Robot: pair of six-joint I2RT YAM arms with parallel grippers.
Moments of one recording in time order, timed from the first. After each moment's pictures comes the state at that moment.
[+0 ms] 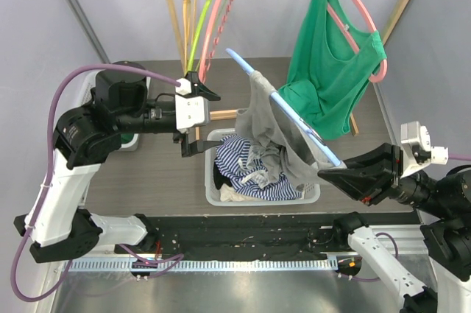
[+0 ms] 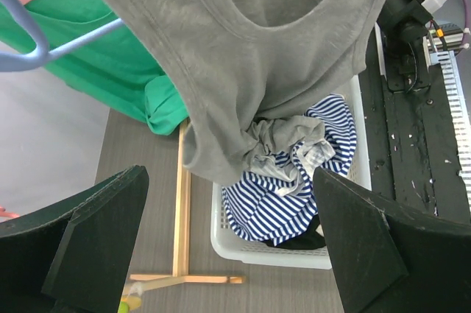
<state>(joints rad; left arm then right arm) -0.79 1.25 2.00 -1.10 0.55 0.62 0.34 0.53 1.38 -0.65 -0.81 0.32</state>
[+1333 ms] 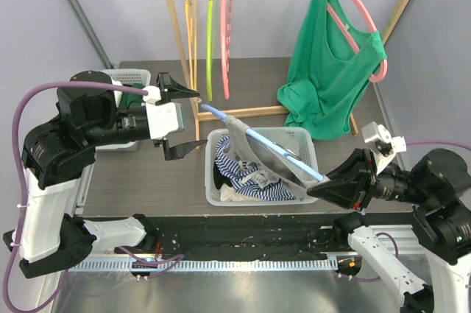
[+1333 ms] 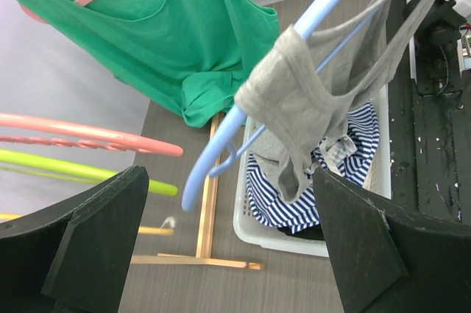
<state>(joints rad) -0.76 1.16 2.03 -1.12 0.48 0.63 0.35 0.55 1.31 -0.80 -1.00 0.32</state>
